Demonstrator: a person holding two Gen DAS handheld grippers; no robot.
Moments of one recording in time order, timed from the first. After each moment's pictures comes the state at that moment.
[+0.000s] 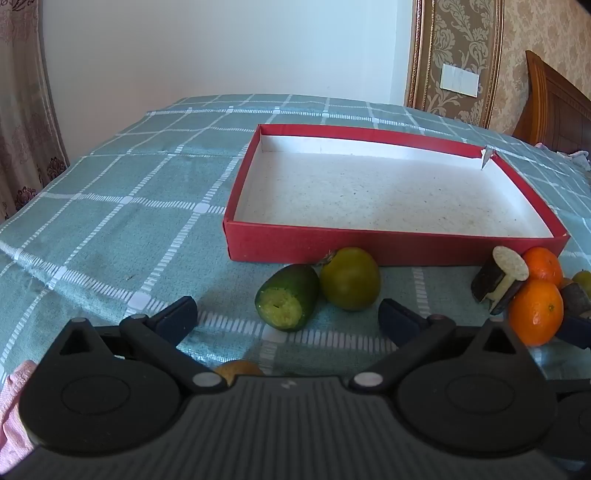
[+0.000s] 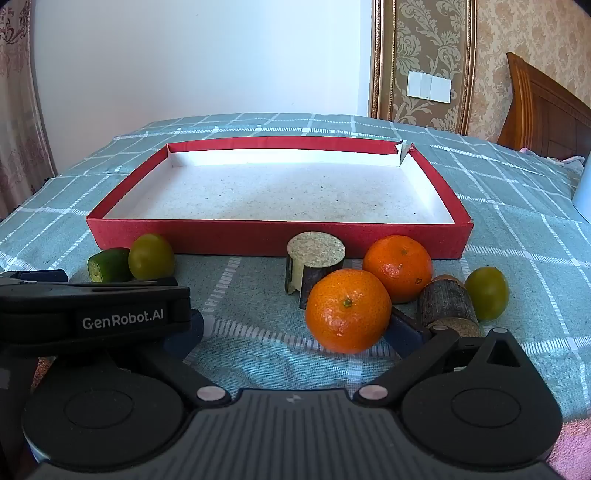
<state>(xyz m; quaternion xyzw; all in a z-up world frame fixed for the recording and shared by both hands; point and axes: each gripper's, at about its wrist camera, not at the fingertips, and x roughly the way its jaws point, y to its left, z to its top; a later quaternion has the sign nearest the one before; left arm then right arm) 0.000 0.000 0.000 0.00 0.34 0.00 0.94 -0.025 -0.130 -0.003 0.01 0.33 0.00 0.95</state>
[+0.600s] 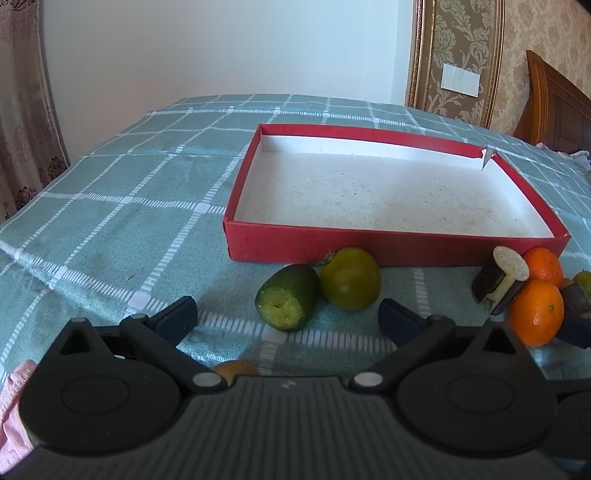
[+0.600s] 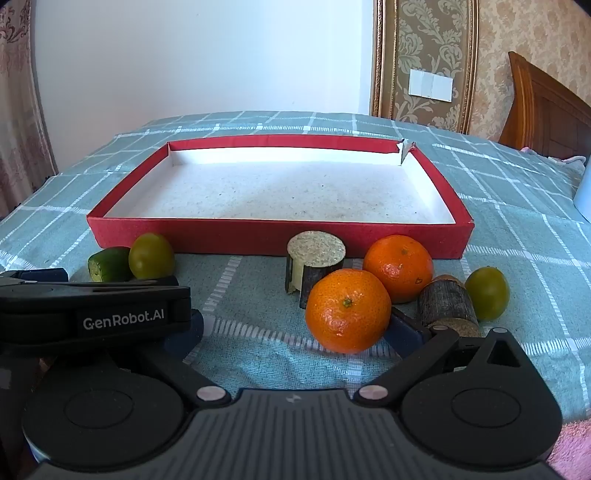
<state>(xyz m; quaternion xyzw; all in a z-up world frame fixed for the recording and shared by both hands) -0.001 -0.001 0.001 0.00 0.34 0.00 0.94 -0.024 -0.132 -0.003 0.01 0.33 0.00 0.94</state>
